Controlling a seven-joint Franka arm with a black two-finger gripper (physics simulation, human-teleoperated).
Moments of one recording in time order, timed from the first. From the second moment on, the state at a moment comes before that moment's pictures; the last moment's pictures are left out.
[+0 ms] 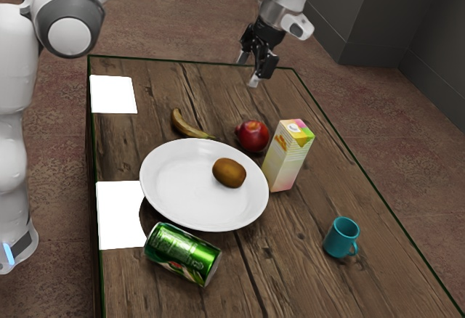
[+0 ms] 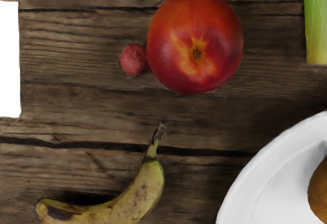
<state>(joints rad) 0.18 0.19 -0.10 -1.29 0.11 1.31 0.04</state>
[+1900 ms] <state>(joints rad) -0.14 -0.22 0.01 -2.06 0.00 1.68 -0.10</state>
